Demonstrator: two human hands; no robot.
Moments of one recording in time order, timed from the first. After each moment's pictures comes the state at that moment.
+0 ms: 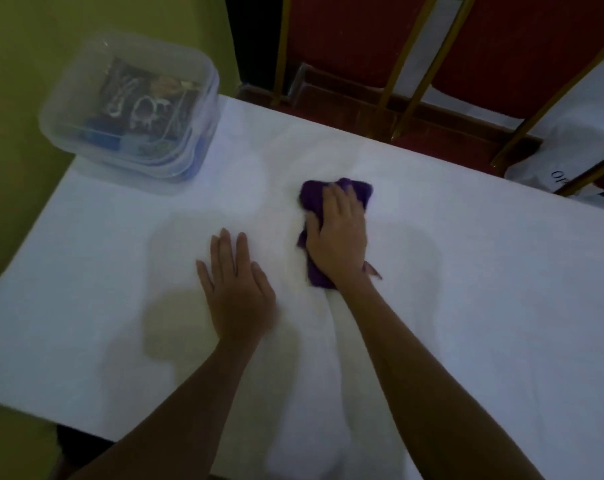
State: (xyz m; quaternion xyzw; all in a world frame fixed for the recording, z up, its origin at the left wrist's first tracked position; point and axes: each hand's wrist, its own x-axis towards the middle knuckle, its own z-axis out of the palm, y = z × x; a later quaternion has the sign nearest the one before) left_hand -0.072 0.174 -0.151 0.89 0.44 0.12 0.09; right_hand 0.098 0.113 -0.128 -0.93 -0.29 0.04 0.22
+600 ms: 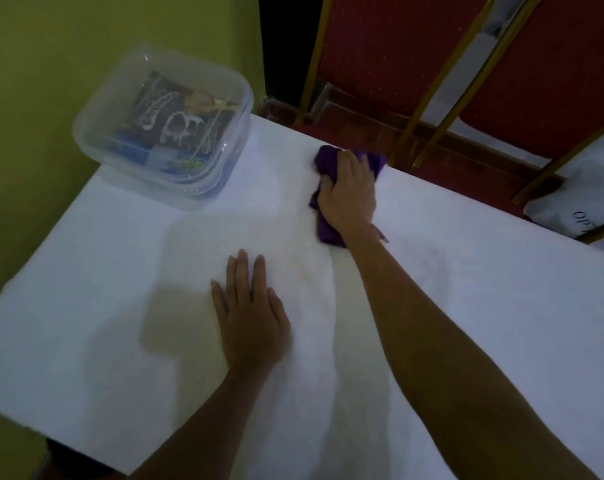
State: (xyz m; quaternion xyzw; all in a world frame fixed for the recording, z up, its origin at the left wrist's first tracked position) left_hand -0.068 0.176 -0.146 0.88 0.45 0.09 0.10; right_hand 0.182 0.209 -0.127 -0.92 -0.31 0.06 0.22
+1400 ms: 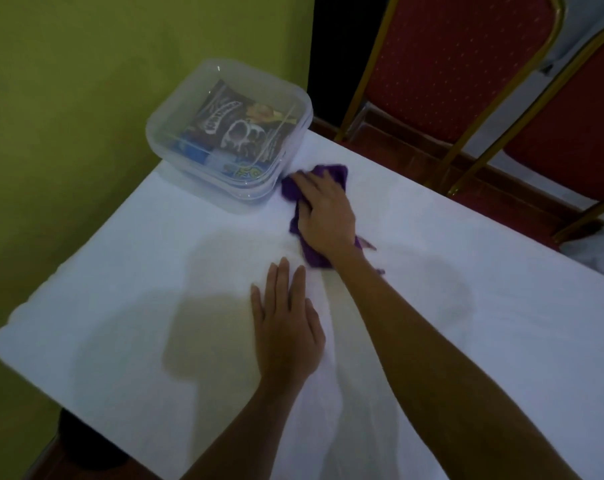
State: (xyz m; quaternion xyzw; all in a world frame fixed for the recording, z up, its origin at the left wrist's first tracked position) left_hand -0.075 0.185 -0.139 0.88 0.45 0.08 0.12; right_hand 0.103 0.271 -0.128 -0.83 -0.49 0.06 0.25
